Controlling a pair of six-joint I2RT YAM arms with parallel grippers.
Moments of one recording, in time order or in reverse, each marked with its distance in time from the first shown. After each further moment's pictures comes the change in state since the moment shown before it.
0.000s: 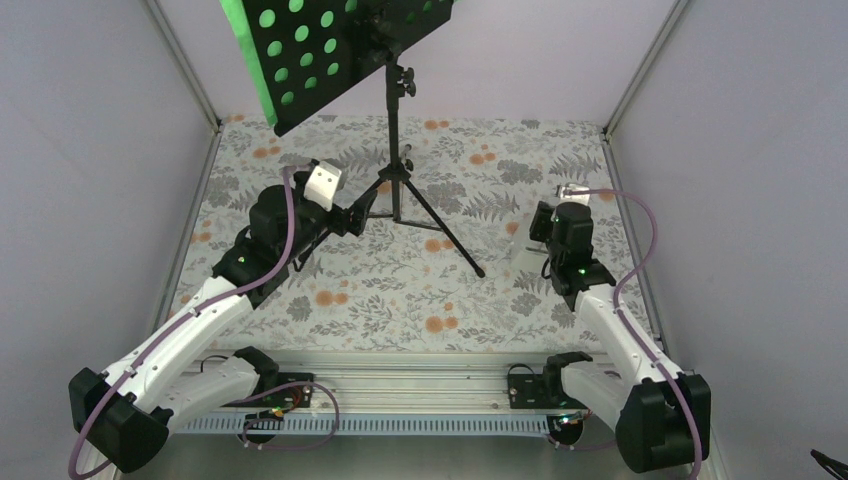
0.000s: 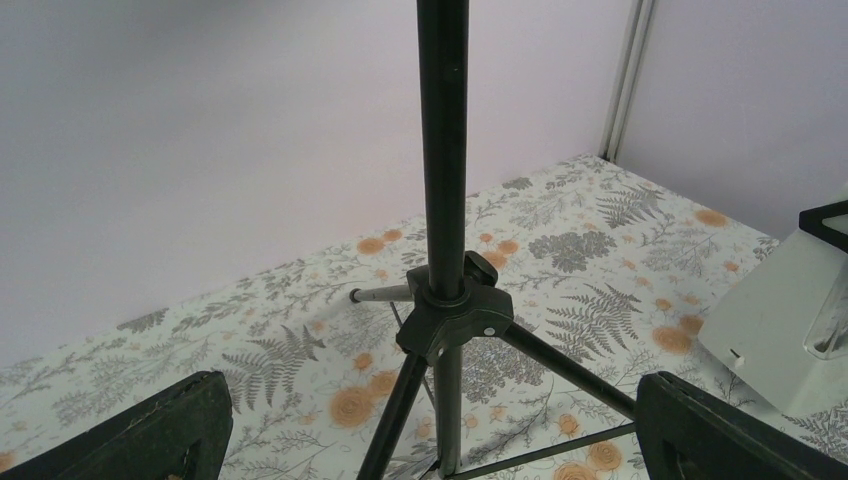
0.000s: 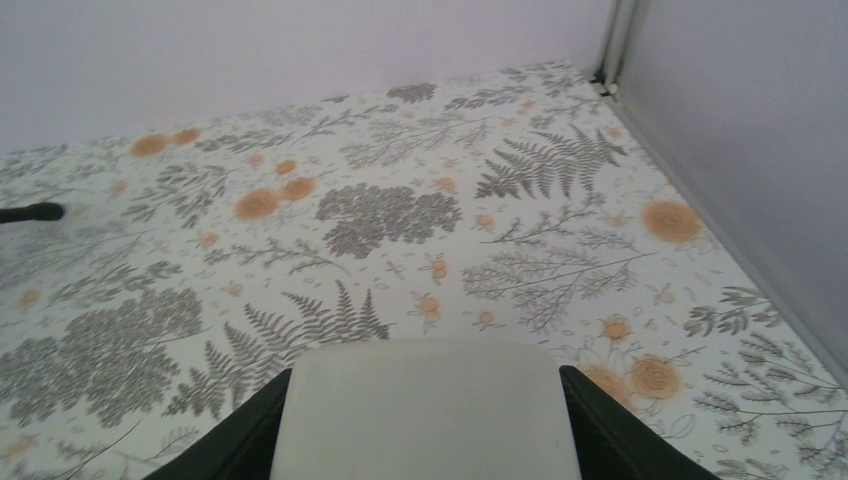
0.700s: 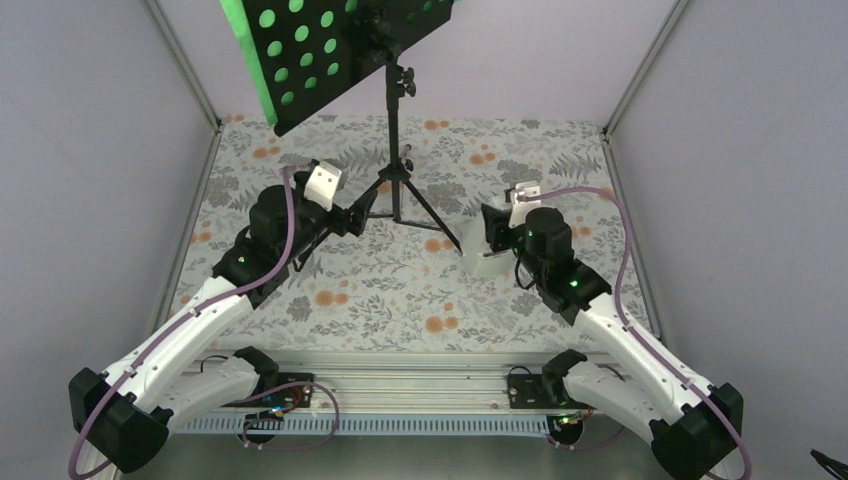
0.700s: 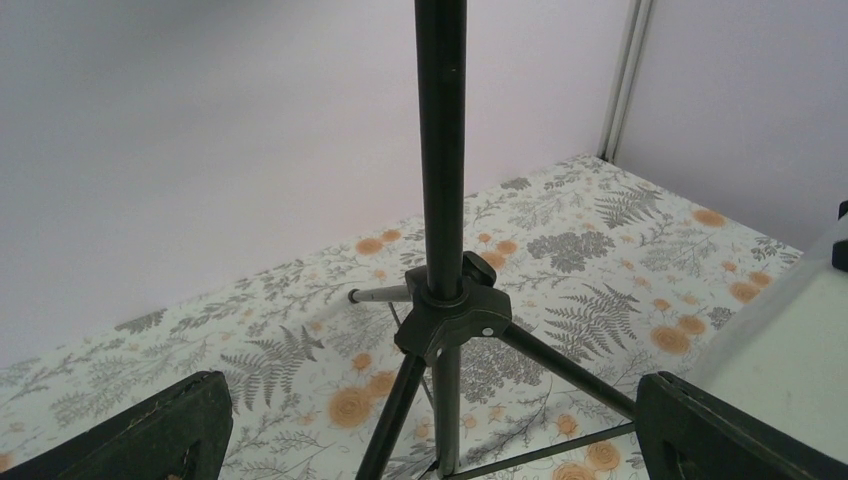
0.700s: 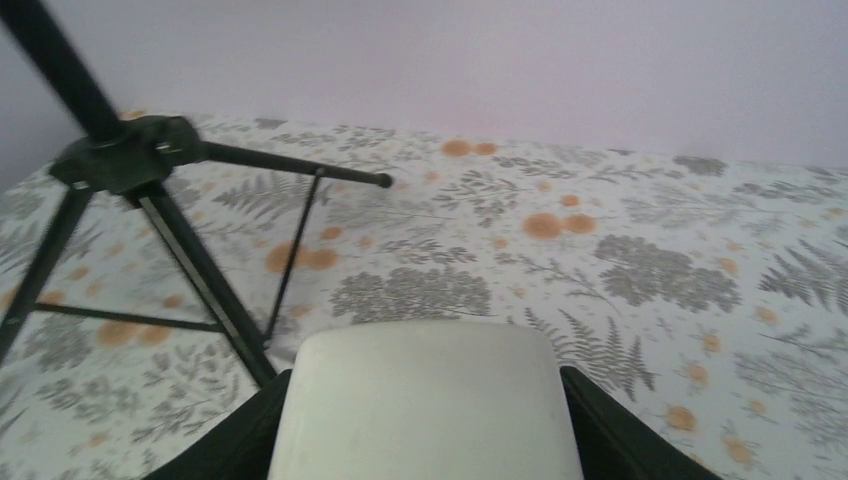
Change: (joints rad) left arm 0.000 0.000 0.000 0.002 0.003 0.000; right arm 0.393 -0.096 0.118 -0.117 -0.071 -0.050
